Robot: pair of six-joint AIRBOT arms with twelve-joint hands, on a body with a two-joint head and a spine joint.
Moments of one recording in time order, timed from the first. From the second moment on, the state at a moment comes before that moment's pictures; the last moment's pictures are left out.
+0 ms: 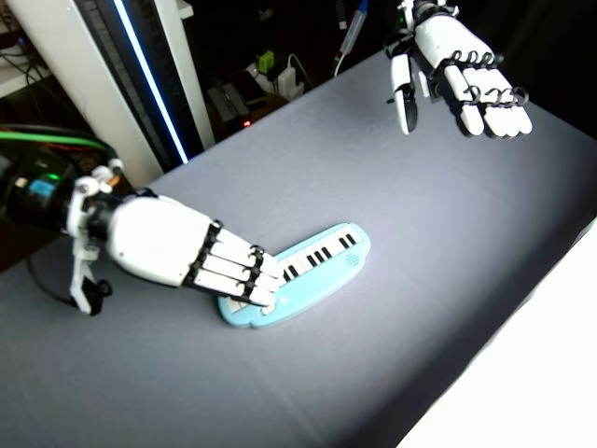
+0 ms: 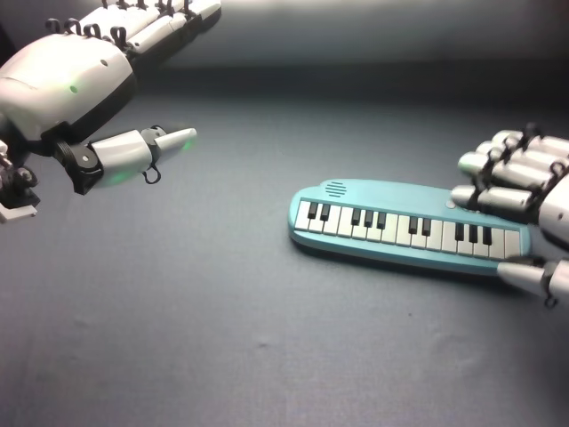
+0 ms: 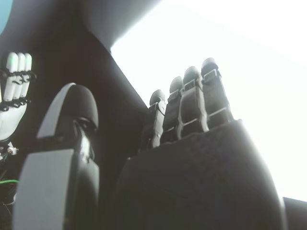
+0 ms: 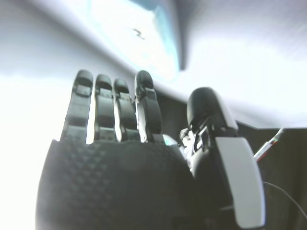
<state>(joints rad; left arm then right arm) 0.79 -0.94 1.13 -0.12 -0.88 0.84 -0.79 -0.86 0.93 0.18 0.69 -1.26</state>
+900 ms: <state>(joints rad) 0.81 -0.94 1.12 -0.15 -0.91 0.84 -0.83 -0.86 0.94 0.19 0.60 -1.26</state>
